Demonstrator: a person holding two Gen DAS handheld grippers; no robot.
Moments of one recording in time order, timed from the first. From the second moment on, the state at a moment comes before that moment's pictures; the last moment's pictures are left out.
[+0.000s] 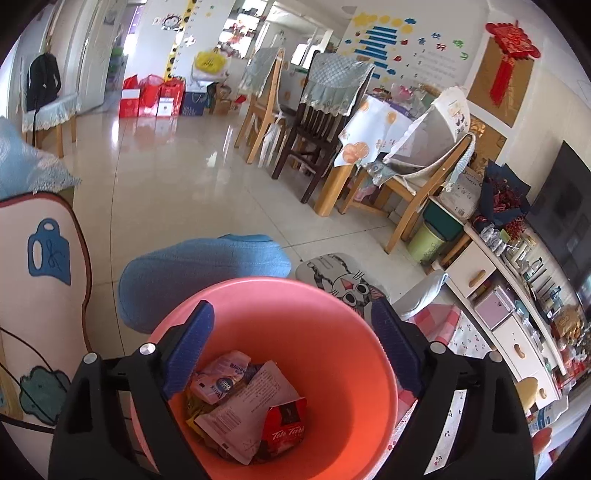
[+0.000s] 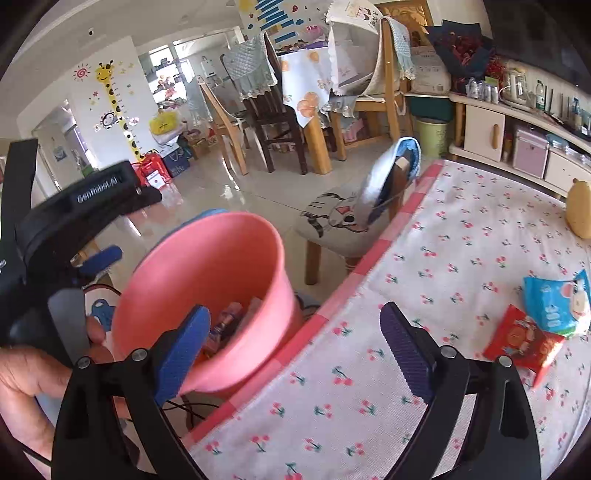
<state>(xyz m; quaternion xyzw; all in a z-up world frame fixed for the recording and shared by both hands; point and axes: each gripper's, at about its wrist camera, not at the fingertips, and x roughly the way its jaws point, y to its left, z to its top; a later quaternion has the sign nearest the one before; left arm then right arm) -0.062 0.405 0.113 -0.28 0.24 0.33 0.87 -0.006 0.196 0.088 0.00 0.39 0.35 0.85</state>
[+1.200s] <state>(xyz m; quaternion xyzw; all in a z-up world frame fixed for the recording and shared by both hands) -0.007 0.219 0.128 -0.05 0.25 0.11 0.96 -0.040 0.016 0.100 -0.05 0.33 0.20 0.92</state>
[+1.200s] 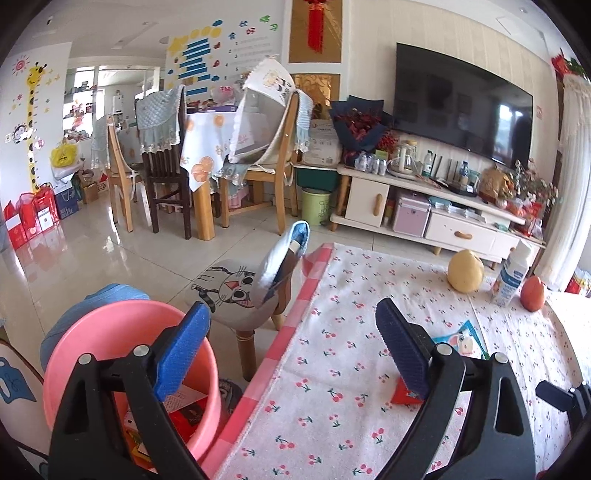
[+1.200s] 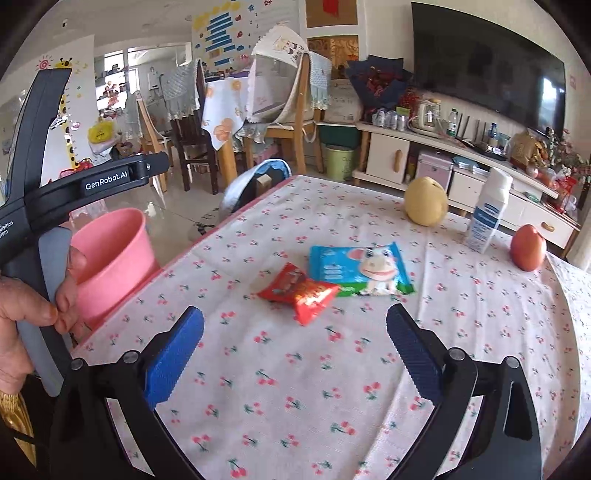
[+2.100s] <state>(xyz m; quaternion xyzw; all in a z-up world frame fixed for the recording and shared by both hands) 0.003 0.128 0.103 0.01 0.29 -0.01 0.96 -0.041 -0.105 0.105 0.00 0.32 0.10 0.94</state>
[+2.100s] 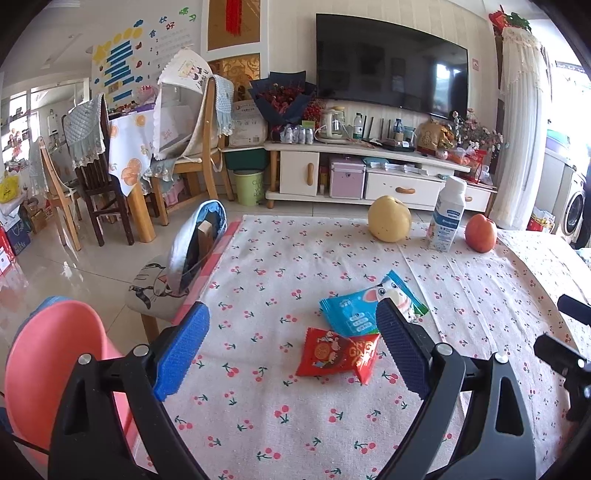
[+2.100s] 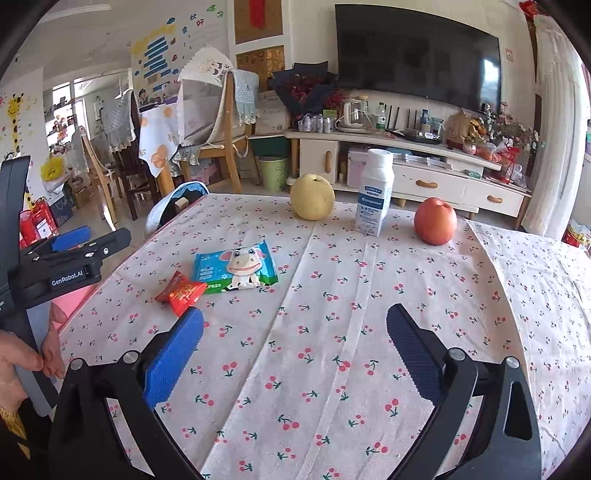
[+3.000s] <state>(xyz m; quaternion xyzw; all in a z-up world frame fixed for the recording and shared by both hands) 0.042 0.101 0.062 0.00 0.39 -0.09 0.91 -0.009 -0.150 0.091 0.05 0.38 0.08 0.92</state>
